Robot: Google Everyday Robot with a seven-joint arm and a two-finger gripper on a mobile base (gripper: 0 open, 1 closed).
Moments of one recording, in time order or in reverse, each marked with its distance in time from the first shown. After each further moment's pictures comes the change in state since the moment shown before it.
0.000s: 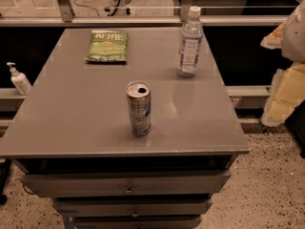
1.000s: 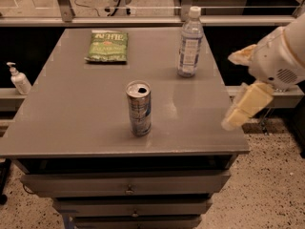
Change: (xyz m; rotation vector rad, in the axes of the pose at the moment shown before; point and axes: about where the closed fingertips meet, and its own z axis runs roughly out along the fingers) arm -0.041 -0.002 0.059 -0.041 -0.300 0.022
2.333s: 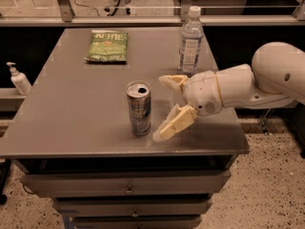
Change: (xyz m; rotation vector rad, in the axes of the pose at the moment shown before) arm -0.106 0.041 0.121 -0.243 -0.643 -0.018
